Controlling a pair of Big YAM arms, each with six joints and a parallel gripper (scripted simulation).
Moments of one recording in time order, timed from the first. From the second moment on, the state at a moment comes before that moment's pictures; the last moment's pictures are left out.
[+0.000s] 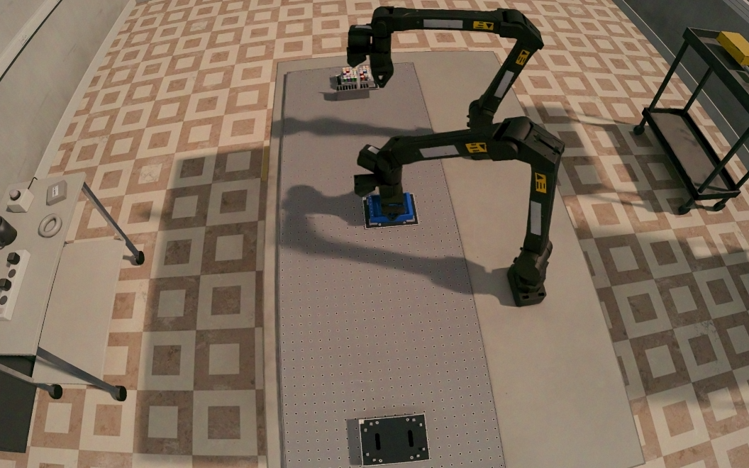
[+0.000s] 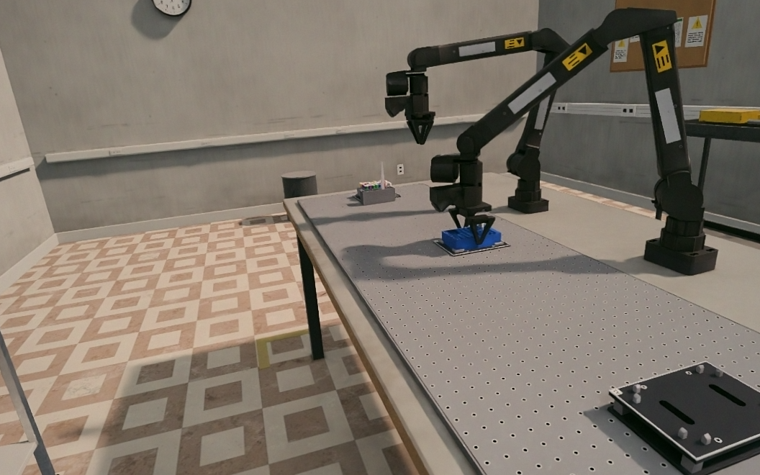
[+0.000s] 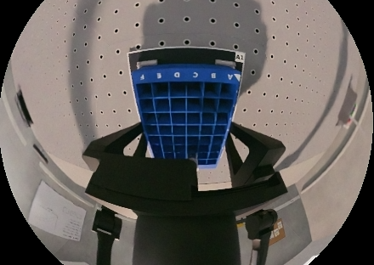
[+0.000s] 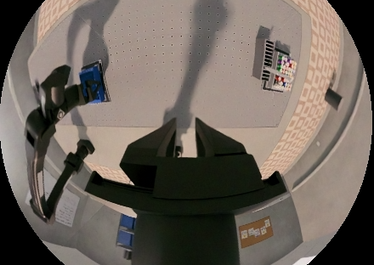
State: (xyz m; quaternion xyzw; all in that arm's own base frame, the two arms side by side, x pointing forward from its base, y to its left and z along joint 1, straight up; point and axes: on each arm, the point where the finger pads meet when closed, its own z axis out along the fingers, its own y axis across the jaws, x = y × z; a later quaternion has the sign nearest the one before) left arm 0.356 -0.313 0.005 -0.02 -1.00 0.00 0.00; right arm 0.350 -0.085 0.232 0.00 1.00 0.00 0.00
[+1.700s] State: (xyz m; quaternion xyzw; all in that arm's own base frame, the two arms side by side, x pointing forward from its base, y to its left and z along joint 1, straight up) left arm 0.356 -0.313 0.005 -0.02 -1.00 0.00 0.00; right arm 0.350 -0.085 0.232 0.00 1.00 0.00 0.00
